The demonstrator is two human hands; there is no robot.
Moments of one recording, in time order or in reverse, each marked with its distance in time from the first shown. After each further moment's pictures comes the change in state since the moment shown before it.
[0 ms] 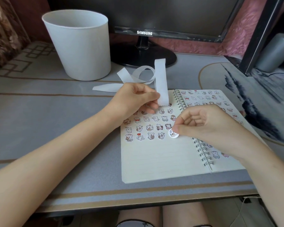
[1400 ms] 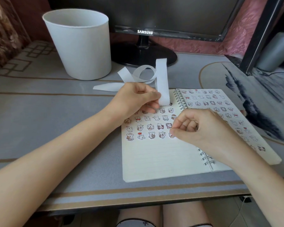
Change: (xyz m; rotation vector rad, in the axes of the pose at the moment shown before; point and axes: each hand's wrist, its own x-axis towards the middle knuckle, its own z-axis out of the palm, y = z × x) left_hand -0.002 0.002 0.002 -0.009 -0.002 -0.012; right_hand -0.001 0.009 0.014 -0.256 0.115 -0.060
